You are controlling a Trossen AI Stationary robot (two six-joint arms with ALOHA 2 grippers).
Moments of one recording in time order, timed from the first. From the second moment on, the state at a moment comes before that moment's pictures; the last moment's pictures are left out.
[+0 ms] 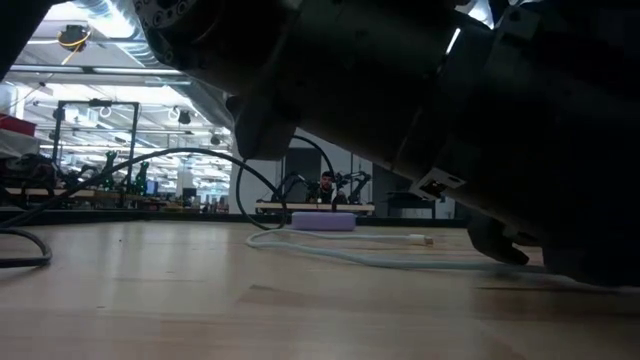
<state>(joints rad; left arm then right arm) -0.46 2.58 1.76 0.39 -0.34 -0.24 1.09 1.51 0.90 -1.46 0.82 2.12</state>
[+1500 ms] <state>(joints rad) -0.46 2.58 1.76 0.41 -0.33 -0.24 1.26 1.91 0.92 -0.34 0.99 1.33</state>
